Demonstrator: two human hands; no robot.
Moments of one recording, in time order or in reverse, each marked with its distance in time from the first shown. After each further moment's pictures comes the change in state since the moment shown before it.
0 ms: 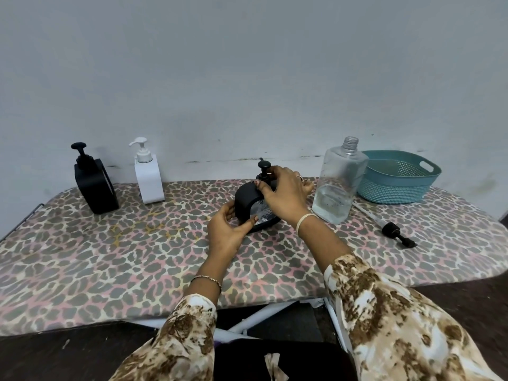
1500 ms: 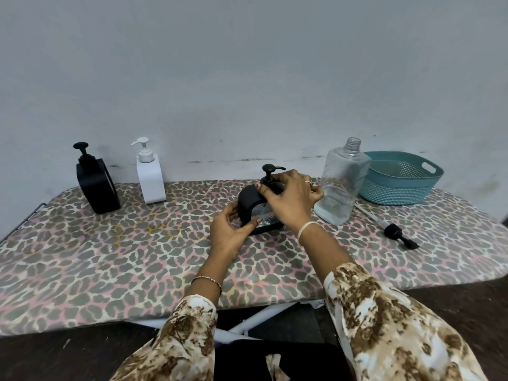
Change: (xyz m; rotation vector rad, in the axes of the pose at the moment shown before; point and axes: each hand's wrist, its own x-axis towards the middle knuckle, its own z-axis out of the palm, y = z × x) left_hand 0.000 0.001 -0.001 0.000 -0.047 -0.017; right_hand -0.010 0.004 0.002 0.003 0.082 0.085
